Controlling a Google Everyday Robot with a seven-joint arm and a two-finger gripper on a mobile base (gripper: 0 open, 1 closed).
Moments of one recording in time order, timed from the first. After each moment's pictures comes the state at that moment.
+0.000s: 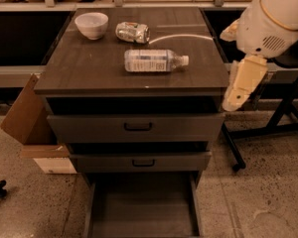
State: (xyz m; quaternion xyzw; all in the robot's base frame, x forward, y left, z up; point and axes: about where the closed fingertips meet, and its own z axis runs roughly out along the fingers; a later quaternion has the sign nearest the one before) arm 0.505 -0.170 0.955 -0.64 0.74 0.00 0.20
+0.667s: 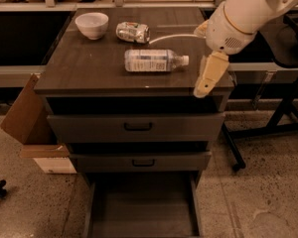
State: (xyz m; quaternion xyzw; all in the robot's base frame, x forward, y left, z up) arm 0.579 -0.133 0.924 -0.66 0.71 0.02 0.25
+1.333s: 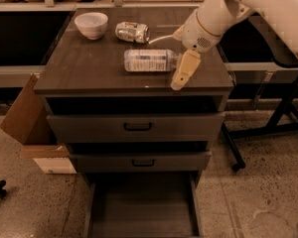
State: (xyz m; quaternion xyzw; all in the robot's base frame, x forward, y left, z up) arm 0.647 -0.086 0.886 -0.66 0.70 0.08 0.26
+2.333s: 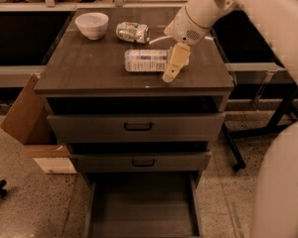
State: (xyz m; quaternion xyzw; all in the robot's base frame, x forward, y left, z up) arm 0.676 -0.062 0.887 -0.67 0.69 0.09 0.26
